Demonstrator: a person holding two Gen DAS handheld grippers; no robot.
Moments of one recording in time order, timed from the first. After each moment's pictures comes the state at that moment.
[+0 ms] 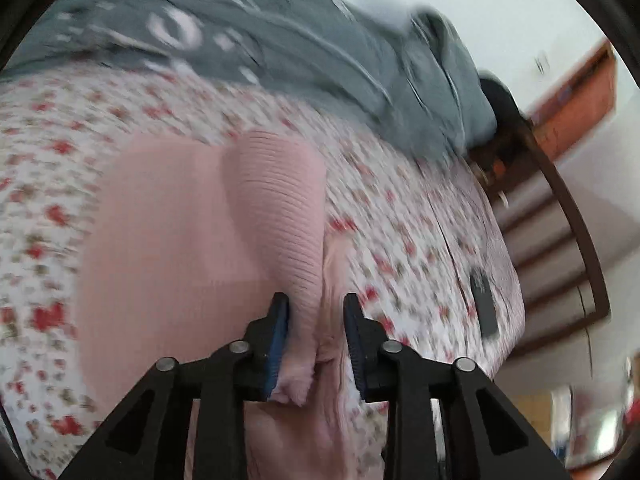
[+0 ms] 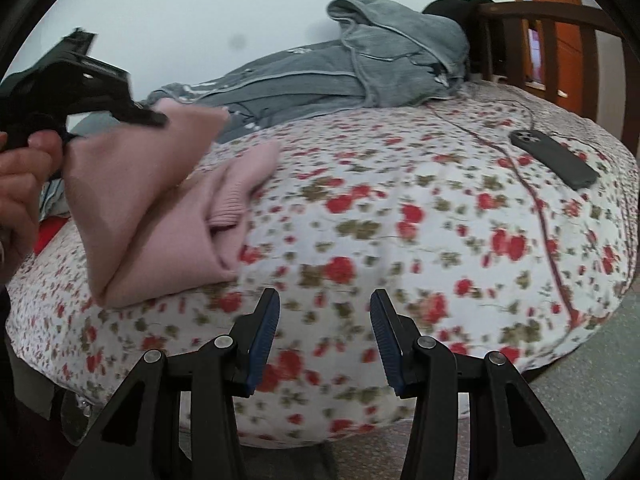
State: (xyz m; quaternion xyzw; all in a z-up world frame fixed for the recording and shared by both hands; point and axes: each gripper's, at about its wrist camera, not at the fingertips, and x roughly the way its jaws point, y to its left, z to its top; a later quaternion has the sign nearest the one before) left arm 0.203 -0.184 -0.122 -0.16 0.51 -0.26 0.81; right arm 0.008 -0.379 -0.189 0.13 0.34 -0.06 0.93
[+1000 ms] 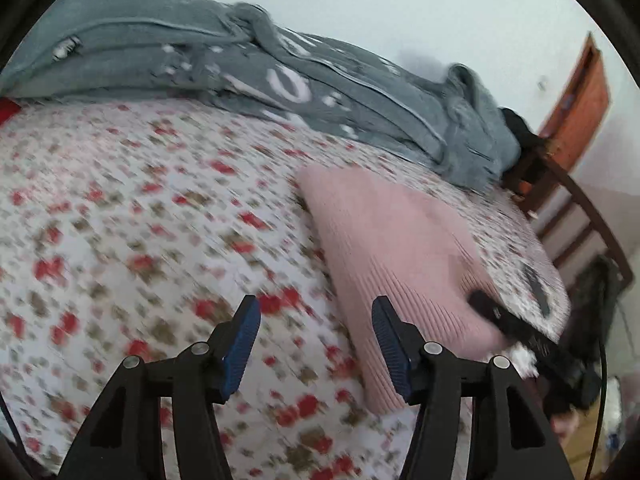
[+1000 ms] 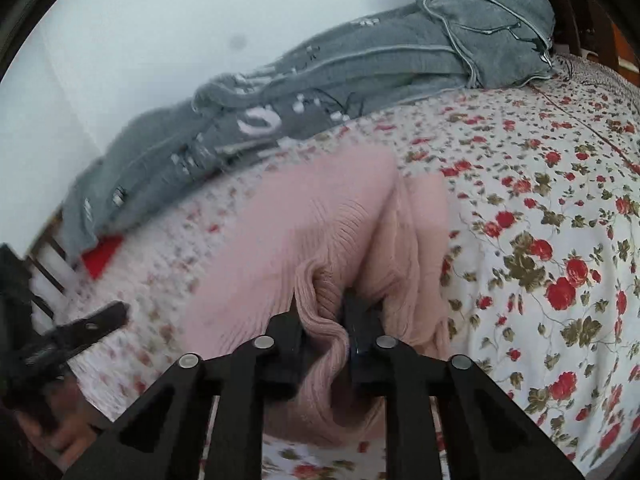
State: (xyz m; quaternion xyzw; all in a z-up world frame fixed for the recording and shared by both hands) left arm 0.142 0.000 -0.145 -0.12 0.41 -0.20 0.88; right arm 0.133 -0.291 -0.156 0.19 0.36 0.07 0.91
